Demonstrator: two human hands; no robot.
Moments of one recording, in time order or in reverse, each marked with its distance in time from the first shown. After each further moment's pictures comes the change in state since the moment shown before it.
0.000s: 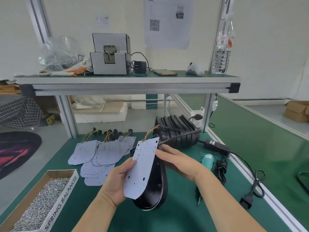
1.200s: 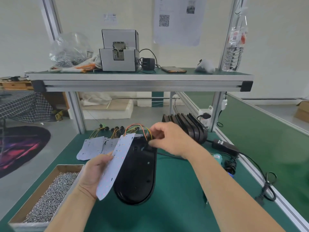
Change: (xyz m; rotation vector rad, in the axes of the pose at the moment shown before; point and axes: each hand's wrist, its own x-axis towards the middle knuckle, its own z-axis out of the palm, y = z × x) left_hand -0.030 0.057 -0.045 0.130 0.136 0.124; right_hand 0.028 -0.067 0.025 -0.679 0.189 -0.331
